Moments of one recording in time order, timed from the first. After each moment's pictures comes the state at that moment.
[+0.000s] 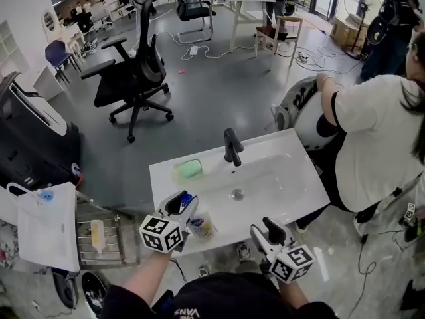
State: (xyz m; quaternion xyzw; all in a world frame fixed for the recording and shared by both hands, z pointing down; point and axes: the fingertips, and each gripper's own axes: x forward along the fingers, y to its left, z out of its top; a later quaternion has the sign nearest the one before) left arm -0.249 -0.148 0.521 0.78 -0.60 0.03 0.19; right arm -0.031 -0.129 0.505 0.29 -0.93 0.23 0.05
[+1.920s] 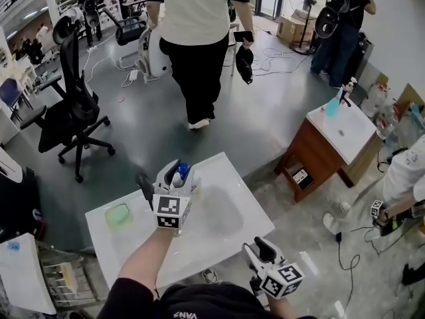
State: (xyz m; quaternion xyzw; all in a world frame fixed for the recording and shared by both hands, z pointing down) left arm -0.049 -0.443 0.458 0.80 -0.59 0.07 -0.05; right arm 0.168 -0.240 0.525 0.42 -0.87 0.25 0.03
